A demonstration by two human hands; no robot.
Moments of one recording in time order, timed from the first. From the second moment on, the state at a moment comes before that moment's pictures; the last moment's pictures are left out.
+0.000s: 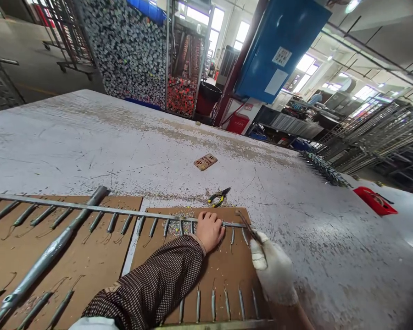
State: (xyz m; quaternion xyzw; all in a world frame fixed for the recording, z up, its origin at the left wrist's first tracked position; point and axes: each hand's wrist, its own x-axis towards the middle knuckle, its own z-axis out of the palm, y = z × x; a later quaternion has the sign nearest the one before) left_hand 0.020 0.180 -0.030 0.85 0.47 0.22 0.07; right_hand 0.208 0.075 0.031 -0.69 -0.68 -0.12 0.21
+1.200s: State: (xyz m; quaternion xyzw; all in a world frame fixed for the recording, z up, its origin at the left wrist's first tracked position) left_hand 0.019 0.182 -0.029 0.85 0.47 0.23 0.09; right_hand 0.211 0.077 0.025 -0.76 -0.64 0.03 0.05
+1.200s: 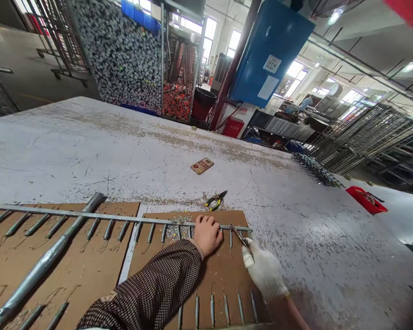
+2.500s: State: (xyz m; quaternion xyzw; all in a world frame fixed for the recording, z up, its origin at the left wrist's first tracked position) left_hand -0.023 0.210 0.039 0.98 0.17 0.04 0.00; right_hand 0.212 -0.018 -0.004 -0.80 -0.57 0.13 0.13
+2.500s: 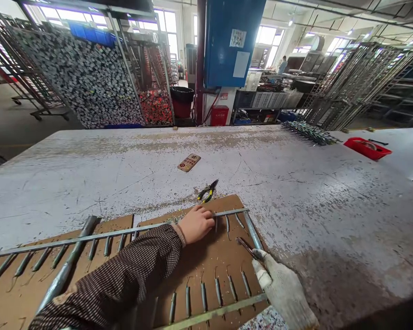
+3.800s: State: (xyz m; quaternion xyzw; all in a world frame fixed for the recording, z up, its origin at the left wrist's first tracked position) left_hand 0.049 0.194 -0.025 0.85 0.43 0.24 0.16; right_hand 0.207 0.062 0.011 -0.71 -0.65 -0.12 0.24
